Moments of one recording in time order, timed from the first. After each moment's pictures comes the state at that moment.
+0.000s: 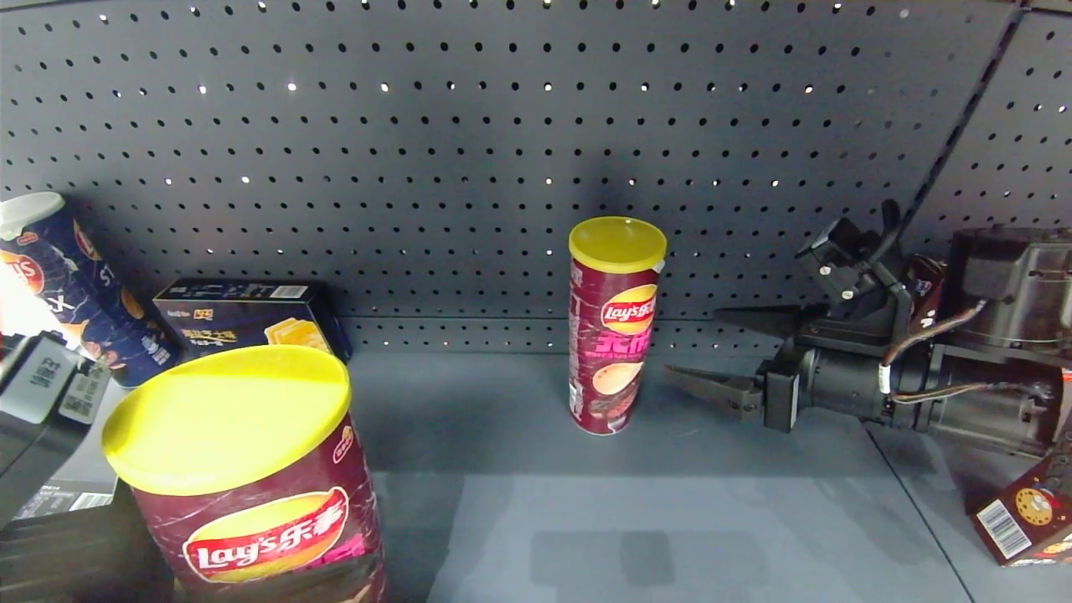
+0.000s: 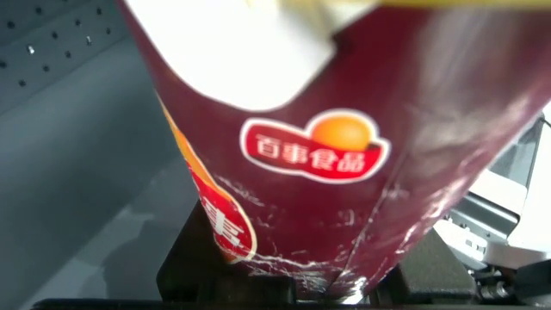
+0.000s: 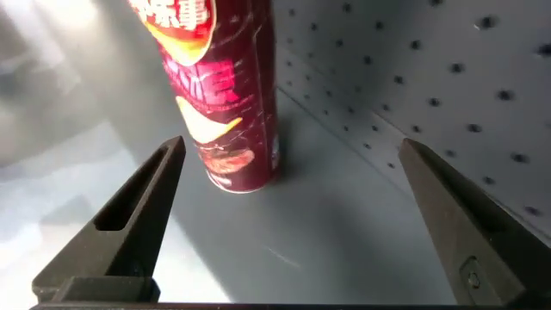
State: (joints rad) left arm -0.60 1.02 -0.58 -0.14 -0.38 0.08; right arm 0.50 1.56 -0.78 -0.61 0.34 -0.18
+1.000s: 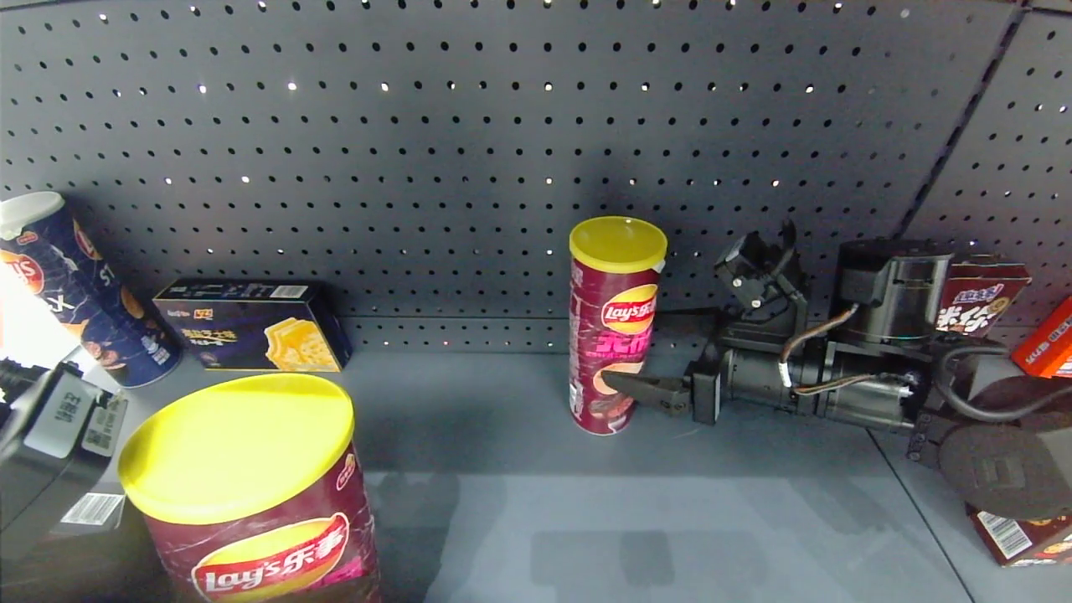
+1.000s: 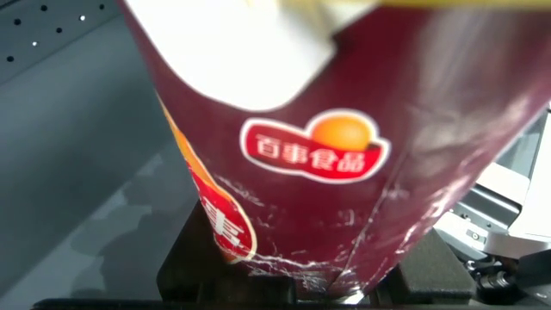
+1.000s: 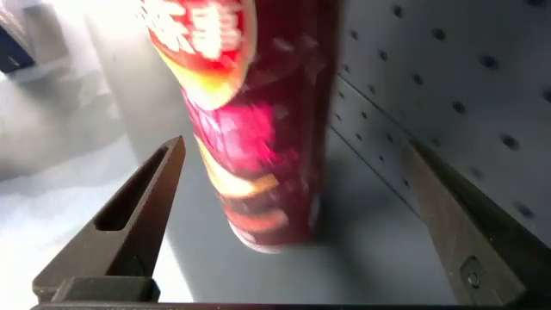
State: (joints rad) left arm -0.59 1.01 -0.54 -0.15 -0.38 0.08; right arm 0.54 1.75 -0.89 -0.73 0.46 -0.18
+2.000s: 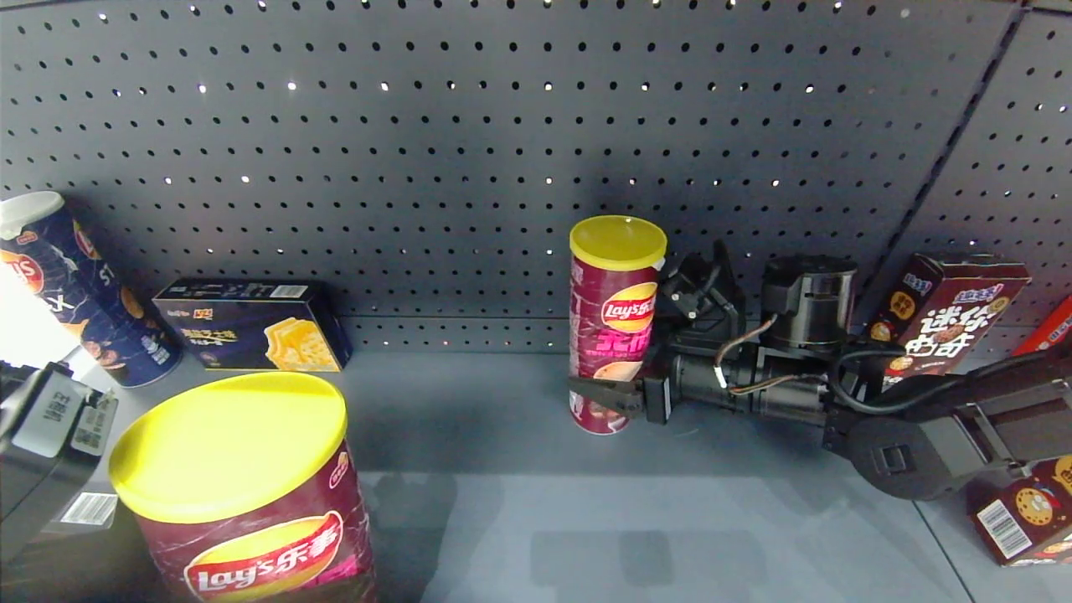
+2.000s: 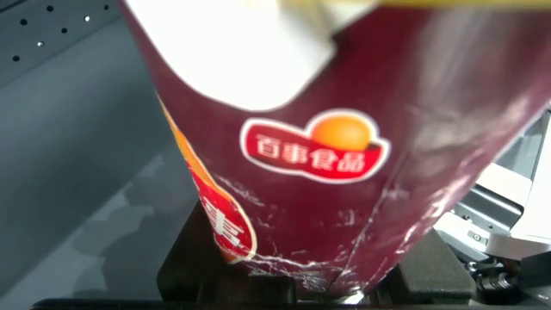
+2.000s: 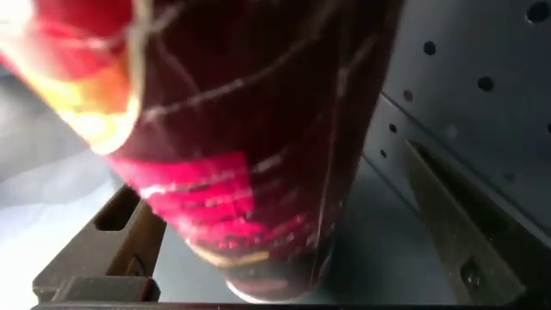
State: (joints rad) left arm -0.58 1.01 -0.54 -0.15 -0.38 0.08; right arm 0.56 1.89 -0.98 -0.77 0.46 -0.18
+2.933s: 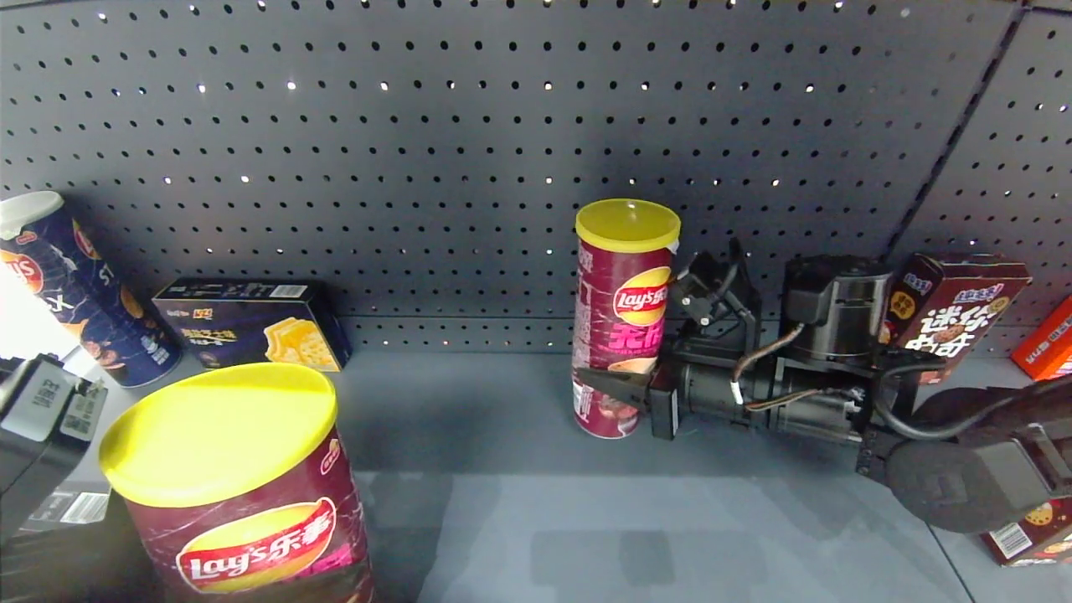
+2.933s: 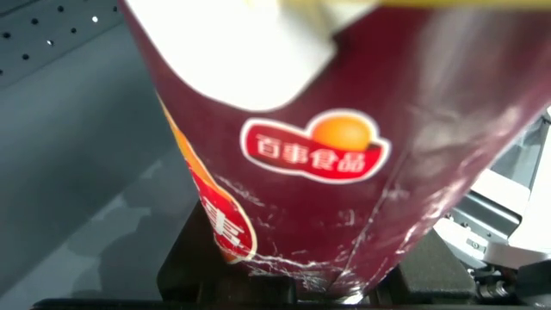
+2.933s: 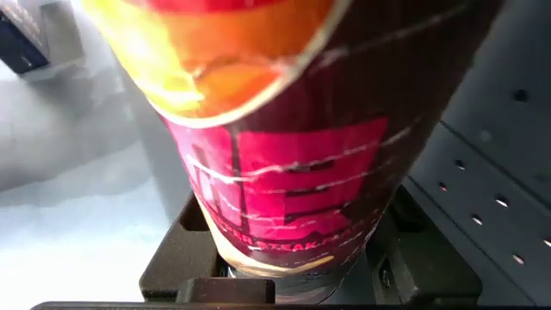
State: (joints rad) left arm -0.57 1.00 -0.54 -0.15 -0.38 0.06; right arm 0.62 1.80 -0.90 -0.77 0.40 -0.16
